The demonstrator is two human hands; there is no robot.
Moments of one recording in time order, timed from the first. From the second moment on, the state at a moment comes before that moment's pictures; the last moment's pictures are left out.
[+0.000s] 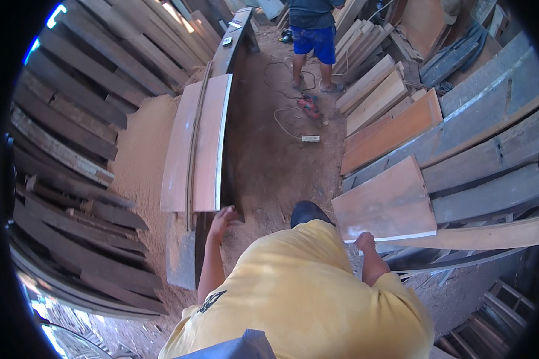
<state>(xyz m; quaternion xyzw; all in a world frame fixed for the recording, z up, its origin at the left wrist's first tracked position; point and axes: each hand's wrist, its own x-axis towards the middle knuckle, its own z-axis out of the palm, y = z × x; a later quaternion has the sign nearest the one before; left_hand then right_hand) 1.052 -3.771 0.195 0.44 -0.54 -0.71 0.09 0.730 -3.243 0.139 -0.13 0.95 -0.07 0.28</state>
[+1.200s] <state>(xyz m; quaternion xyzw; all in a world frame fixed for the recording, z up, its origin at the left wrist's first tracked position) 0.043 -3.626 0.255 -0.27 -0.91 -0.31 -0.10 0.917 -3.535 0.107 0.71 0.65 -0.27 0.04</state>
